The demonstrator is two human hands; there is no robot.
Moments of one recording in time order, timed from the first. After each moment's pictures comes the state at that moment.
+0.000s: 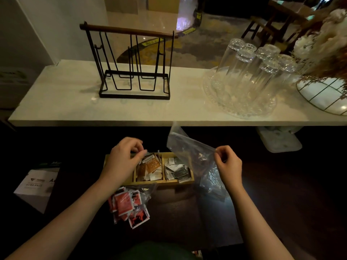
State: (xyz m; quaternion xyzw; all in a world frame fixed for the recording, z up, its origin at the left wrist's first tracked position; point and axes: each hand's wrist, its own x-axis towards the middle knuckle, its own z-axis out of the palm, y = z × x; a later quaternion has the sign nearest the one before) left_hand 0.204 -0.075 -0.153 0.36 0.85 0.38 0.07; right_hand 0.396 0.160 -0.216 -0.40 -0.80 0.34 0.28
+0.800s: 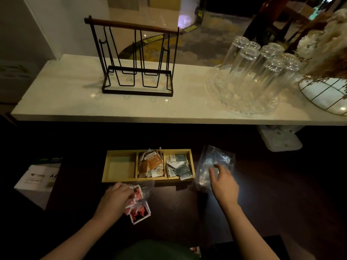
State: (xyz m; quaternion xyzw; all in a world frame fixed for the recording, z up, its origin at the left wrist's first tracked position) left_hand 0.232 -0.152 -0.286 0.43 0.89 0.06 0.17; right_hand 0.420 0.126 -0.263 -0.50 -0.84 0.18 0.07
